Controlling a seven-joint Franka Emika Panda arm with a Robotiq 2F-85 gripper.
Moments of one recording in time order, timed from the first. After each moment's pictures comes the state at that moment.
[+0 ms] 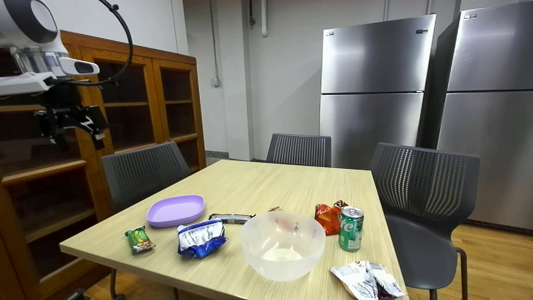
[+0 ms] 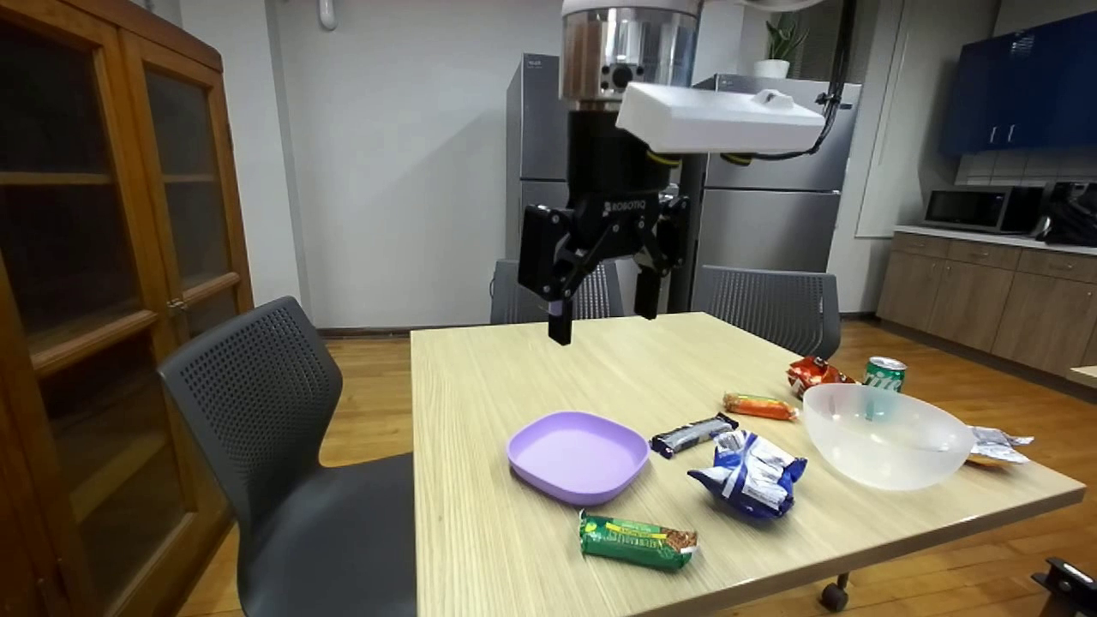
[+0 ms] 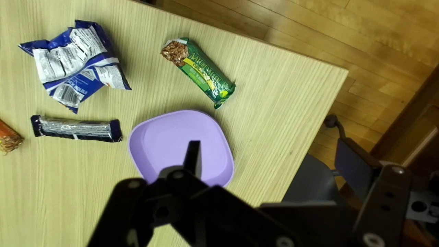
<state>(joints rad) 0.20 -0.16 0.39 -2.46 -0.08 2.38 0.38</state>
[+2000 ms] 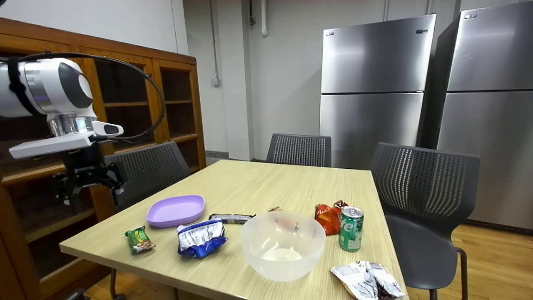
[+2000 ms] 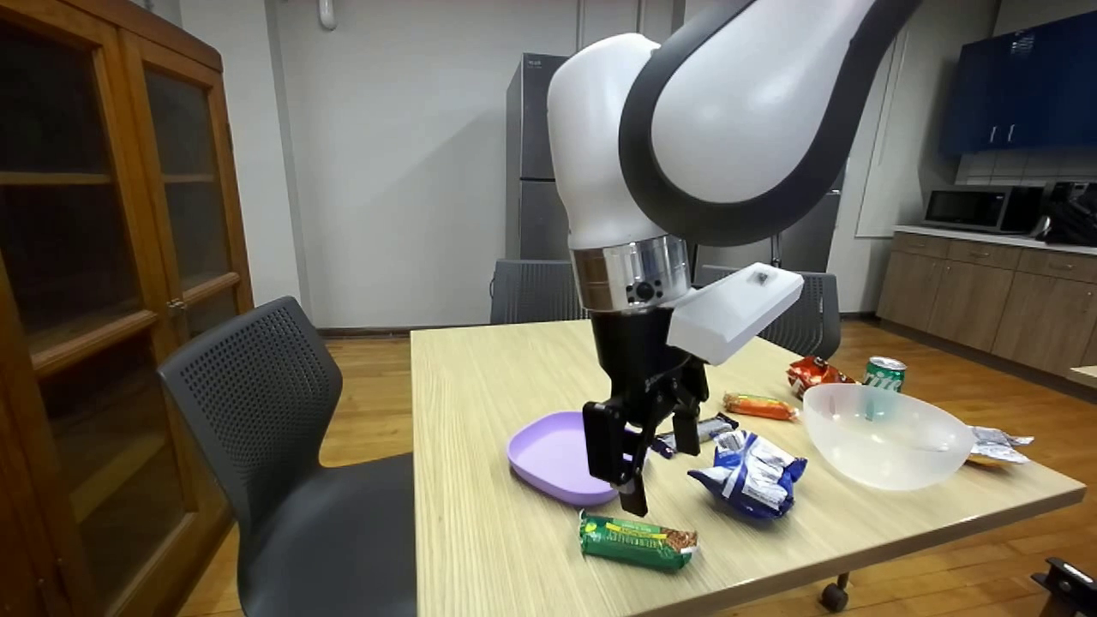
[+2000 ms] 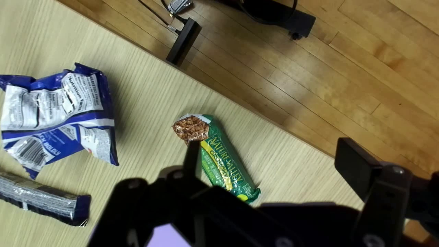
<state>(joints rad) 0.25 0.14 0.28 -2.47 -0.24 2.39 0.26</state>
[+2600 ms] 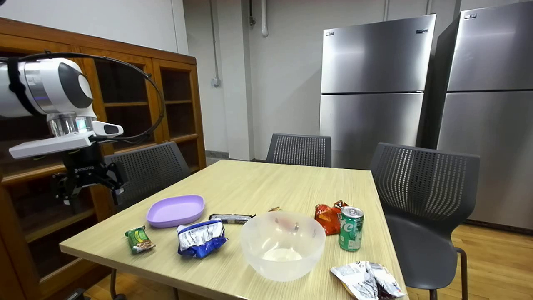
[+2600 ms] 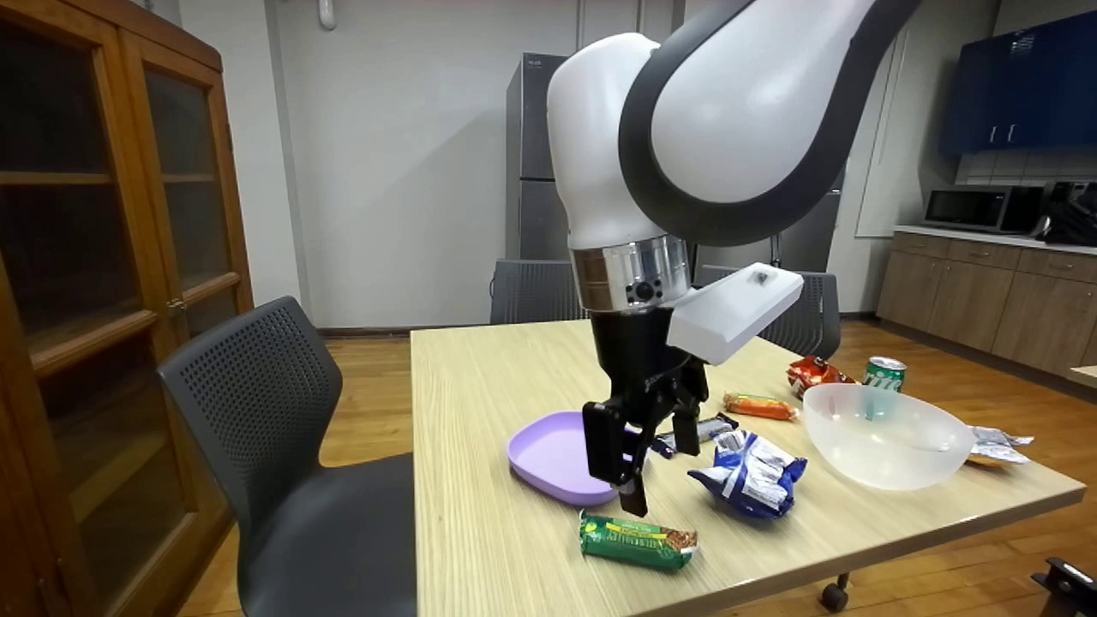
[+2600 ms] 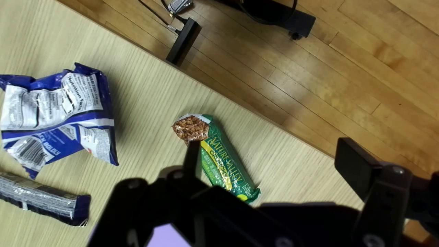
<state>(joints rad) 0.25 0.14 0.28 -2.47 -0.24 2.39 0.26</state>
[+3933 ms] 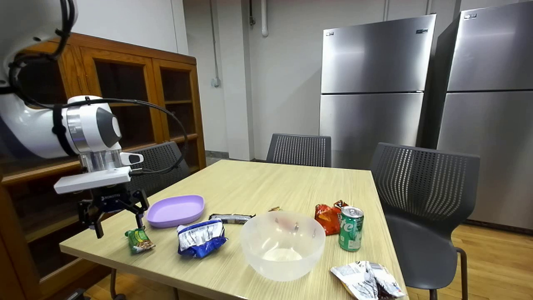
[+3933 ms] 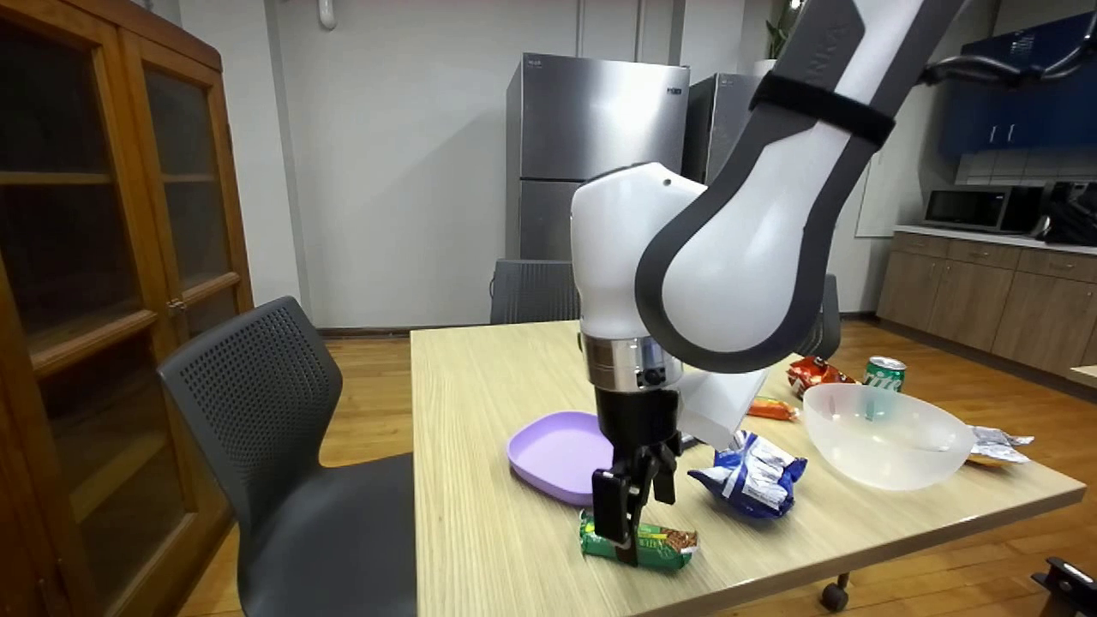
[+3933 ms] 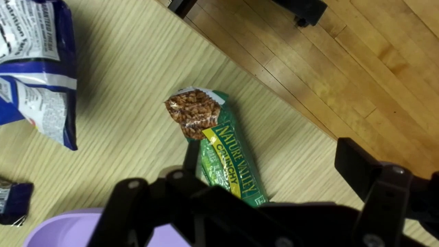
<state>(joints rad) 0.27 0.38 0.16 -2.43 -0.34 2.65 0.11</state>
